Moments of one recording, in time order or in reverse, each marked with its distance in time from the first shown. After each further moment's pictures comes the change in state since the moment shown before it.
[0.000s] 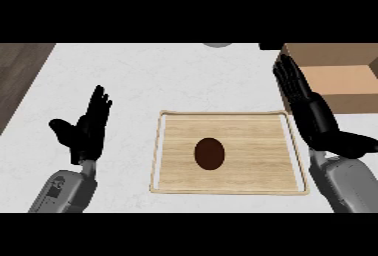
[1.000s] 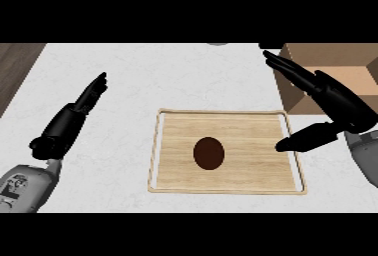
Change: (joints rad) left arm -0.033 0.271 -0.094 -0.157 -0.167 -0.302 -0.074; right arm -0.172 -0.269 0.080 -0.017 0.340 0.242 -0.144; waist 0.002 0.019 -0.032
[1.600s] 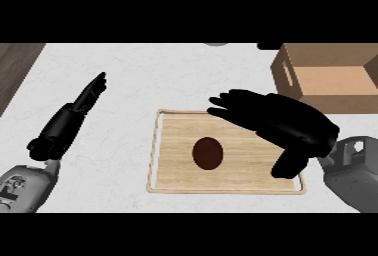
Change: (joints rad) left arm 0.007 -0.007 0.019 -0.017 -0.021 -0.020 0.011; right arm -0.129 -0.034 0.269 -0.213 0.284 0.238 0.359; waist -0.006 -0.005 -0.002
